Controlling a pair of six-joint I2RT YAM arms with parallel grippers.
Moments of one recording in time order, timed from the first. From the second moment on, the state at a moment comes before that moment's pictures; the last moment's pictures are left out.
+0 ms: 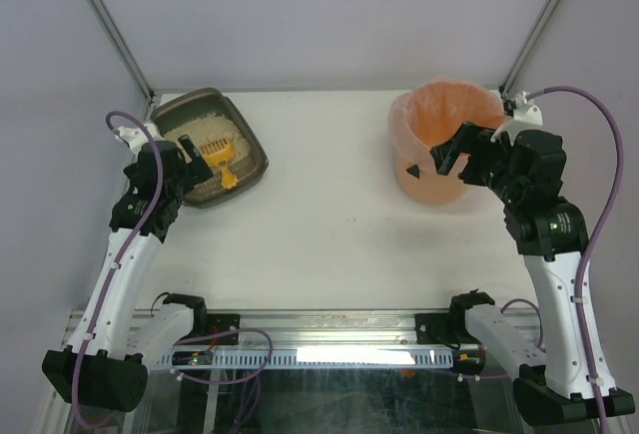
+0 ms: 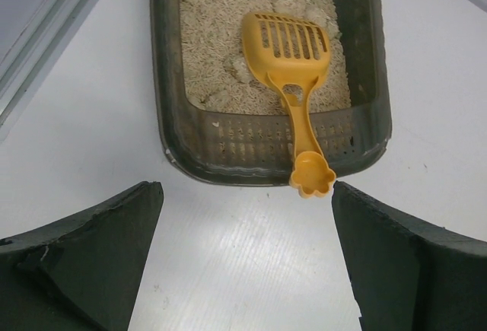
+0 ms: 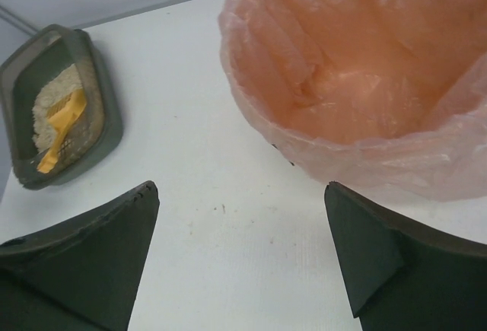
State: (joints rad) left arm -0.14 0.92 0.97 -0.61 -0.37 -0.50; right arm 0.15 0.84 1.23 -0.77 -0.06 0.34
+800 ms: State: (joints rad) left arm -0.02 0.92 0.91 -0.58 -0.38 -0.53; right arm 0.88 1.58 1.50 -0.49 0.10 0.40
